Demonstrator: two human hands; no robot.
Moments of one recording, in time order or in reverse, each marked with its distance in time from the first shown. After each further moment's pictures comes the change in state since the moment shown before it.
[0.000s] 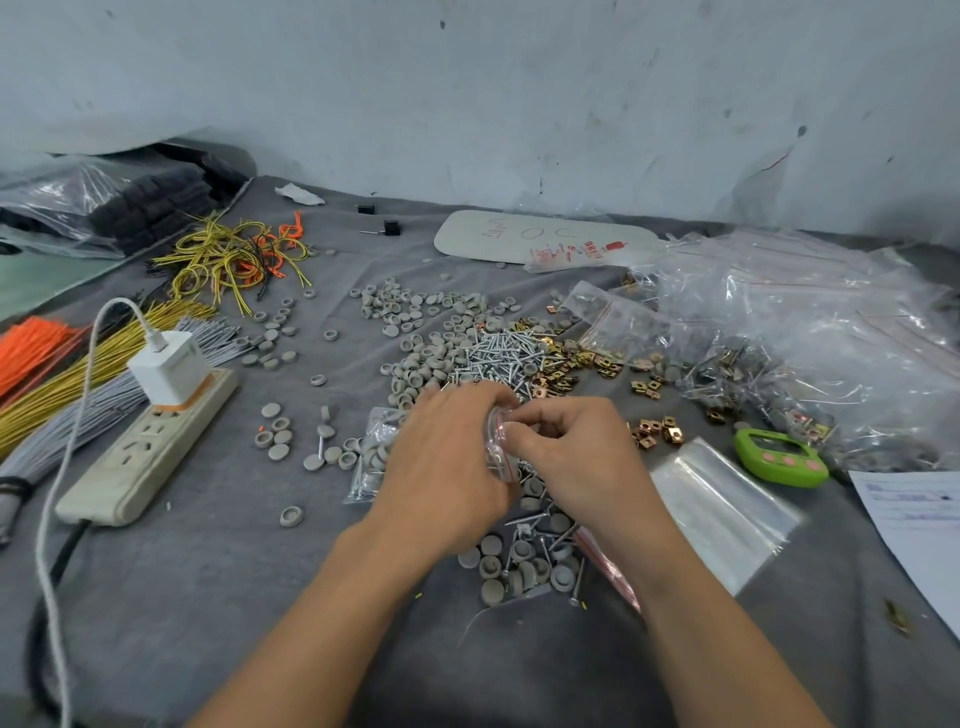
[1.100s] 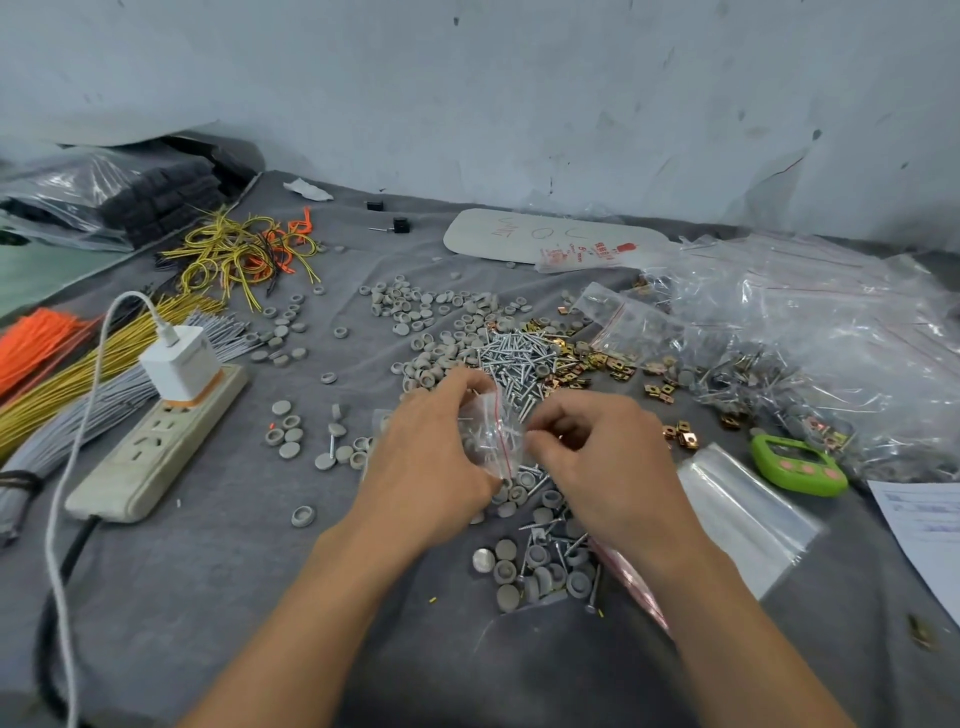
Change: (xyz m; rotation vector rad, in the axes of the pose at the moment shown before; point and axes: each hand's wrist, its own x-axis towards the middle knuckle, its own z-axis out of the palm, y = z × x) left_hand -0.004 -0.017 -0.015 -0.182 -0.054 -0.195; right_hand -0.010 -0.012 -0.007 -0.265 0.060 -0.147
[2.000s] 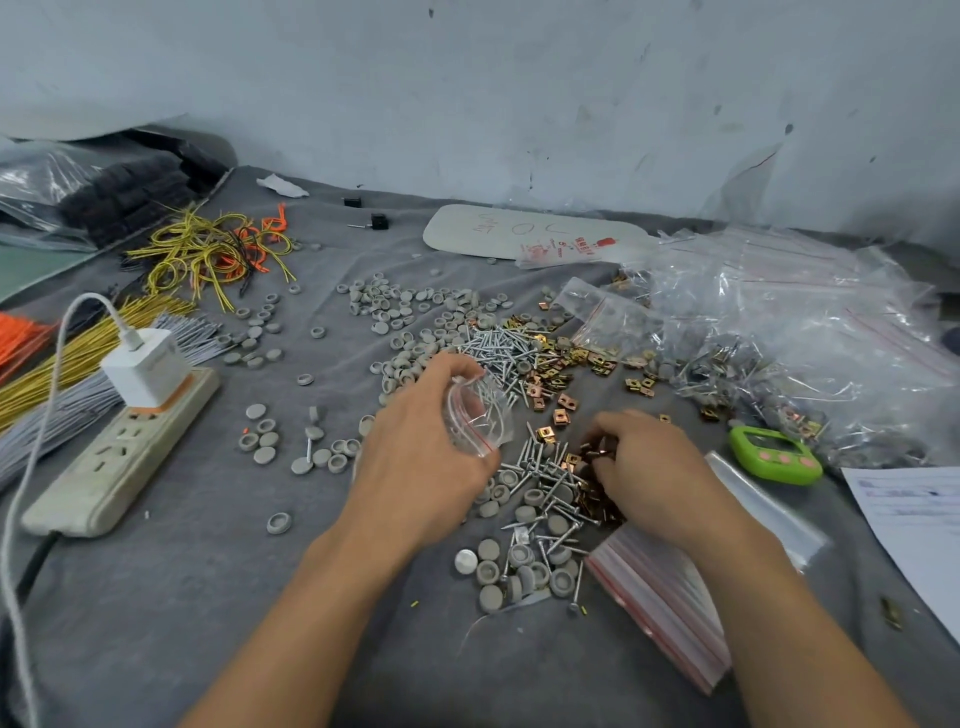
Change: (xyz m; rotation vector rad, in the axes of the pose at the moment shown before) left_hand -0.002 0.012 -0.001 -0.112 0.064 0.014; right_hand 0.012 0.061 -0.028 -0.527 -0.233 0.210
